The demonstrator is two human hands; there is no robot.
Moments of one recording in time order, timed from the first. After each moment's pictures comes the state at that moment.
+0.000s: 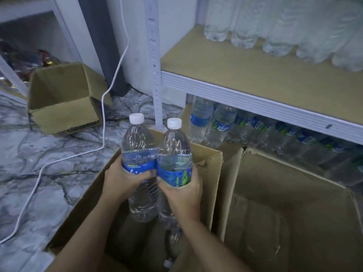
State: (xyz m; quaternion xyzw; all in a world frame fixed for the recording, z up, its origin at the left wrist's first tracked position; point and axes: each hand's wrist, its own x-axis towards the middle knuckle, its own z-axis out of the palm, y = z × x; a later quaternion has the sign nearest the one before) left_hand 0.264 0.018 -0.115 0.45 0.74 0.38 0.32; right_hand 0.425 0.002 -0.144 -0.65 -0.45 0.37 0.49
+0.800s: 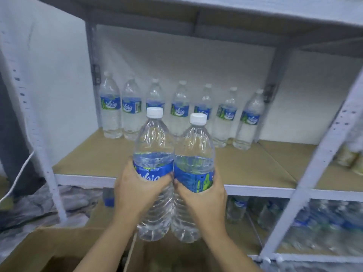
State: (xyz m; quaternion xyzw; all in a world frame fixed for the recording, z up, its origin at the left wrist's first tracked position) left_hand 0.560 0.015 0.136 0.60 0.54 0.53 0.26; right_hand 0.703 -0.037 0.114 -0.65 -0.44 0.09 0.62
